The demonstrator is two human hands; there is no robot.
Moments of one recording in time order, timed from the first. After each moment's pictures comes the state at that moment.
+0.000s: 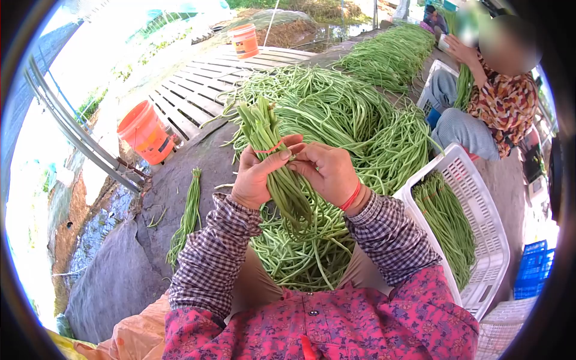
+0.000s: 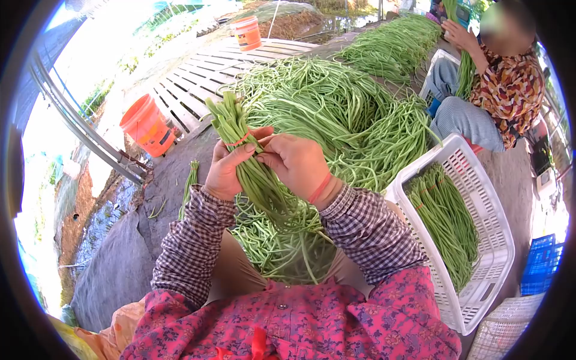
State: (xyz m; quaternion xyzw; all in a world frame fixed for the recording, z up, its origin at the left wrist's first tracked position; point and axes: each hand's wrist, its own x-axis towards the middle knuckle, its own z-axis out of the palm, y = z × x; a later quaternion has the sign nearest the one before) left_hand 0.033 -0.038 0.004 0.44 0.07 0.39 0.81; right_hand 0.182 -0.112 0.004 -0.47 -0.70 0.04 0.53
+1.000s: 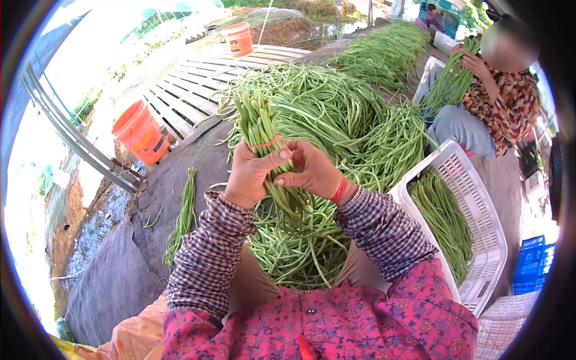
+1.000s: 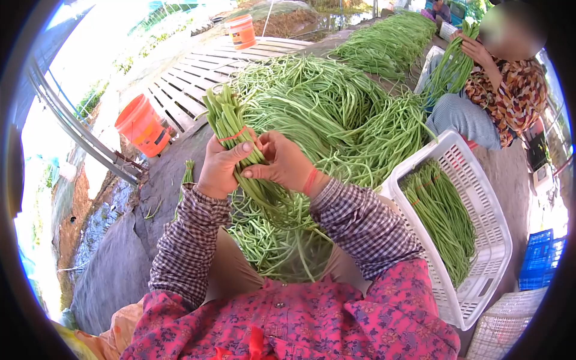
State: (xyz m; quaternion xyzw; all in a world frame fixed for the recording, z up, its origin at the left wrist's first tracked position) left_hand 0.035 -0.038 0.007 0.53 0.12 0.41 0.73; right_hand 0.182 -0.090 -0.030 -0.38 -0.57 0.44 0.58
